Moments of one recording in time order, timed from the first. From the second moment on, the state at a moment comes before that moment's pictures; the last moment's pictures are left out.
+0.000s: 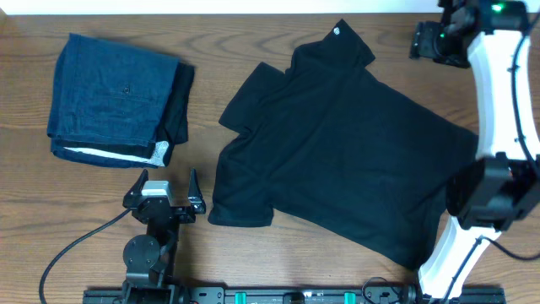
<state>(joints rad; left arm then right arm) -0.08 0.01 0.02 -0.10 -0.06 -0.06 -0.07 2.07 2.17 -1.23 -0.01 0.16</state>
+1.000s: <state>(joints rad) -0.08 0.76 1.04 -0.98 0.24 -0.12 -0.26 2.06 1.73 -1.27 0.13 0.26</state>
